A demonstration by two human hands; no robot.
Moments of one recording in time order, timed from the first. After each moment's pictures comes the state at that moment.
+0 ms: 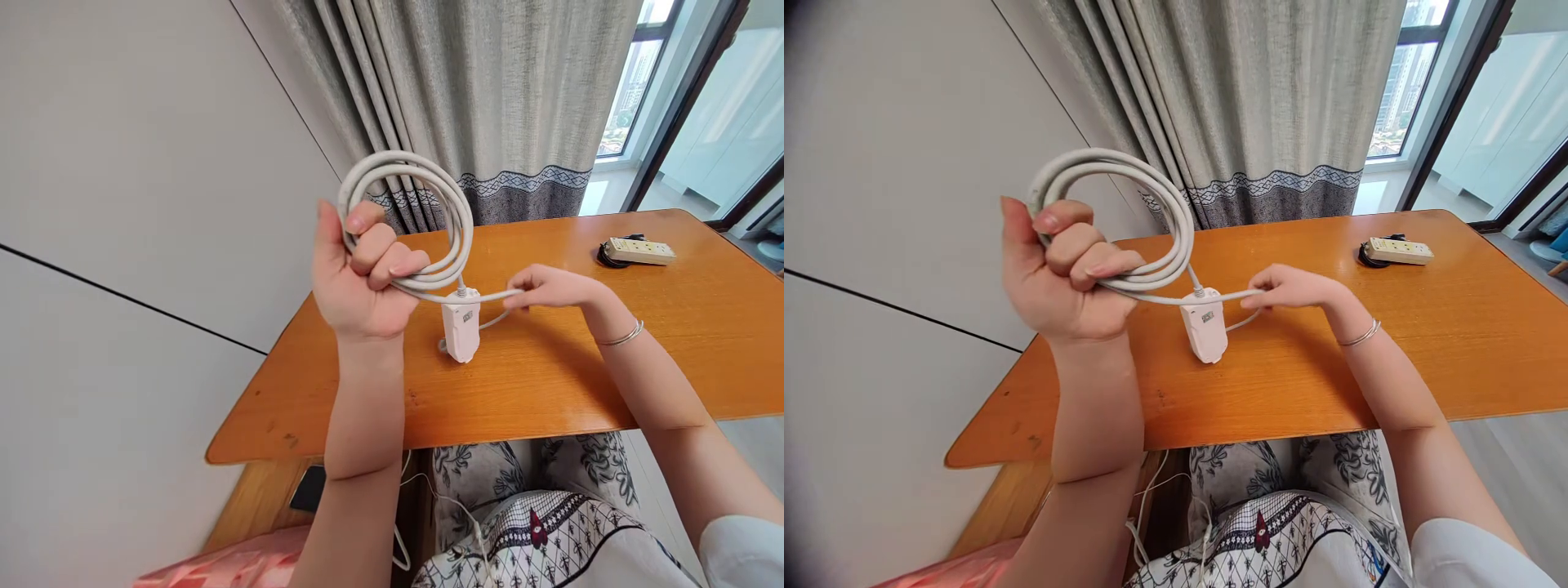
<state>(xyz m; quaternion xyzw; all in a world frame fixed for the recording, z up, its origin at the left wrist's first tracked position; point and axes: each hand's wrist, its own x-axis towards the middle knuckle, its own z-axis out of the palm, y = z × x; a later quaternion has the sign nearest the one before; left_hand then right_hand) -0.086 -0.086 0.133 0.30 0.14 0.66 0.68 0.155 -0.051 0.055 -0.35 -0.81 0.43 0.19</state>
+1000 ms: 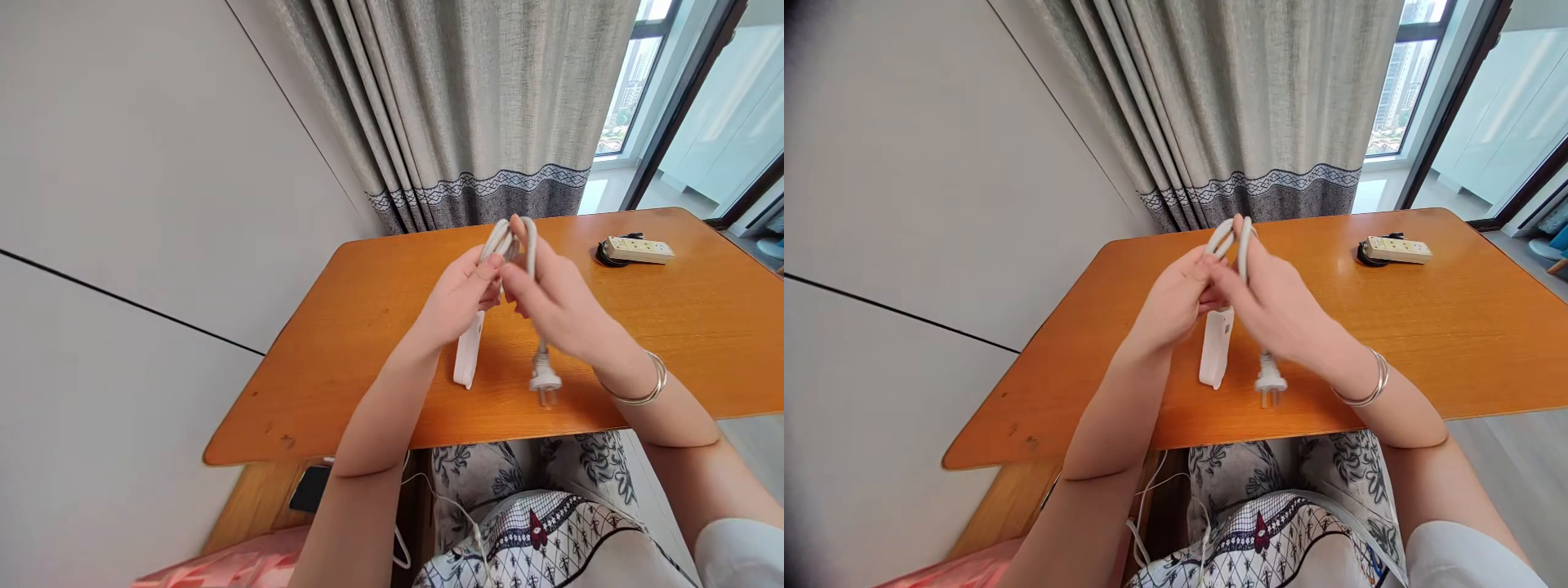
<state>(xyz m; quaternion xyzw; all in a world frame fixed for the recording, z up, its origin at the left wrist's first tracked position) -0.040 -0.082 0.087 0.60 0.28 0.44 0.61 0.109 -0.128 0.089 -0.45 -0.72 0.20 0.48</state>
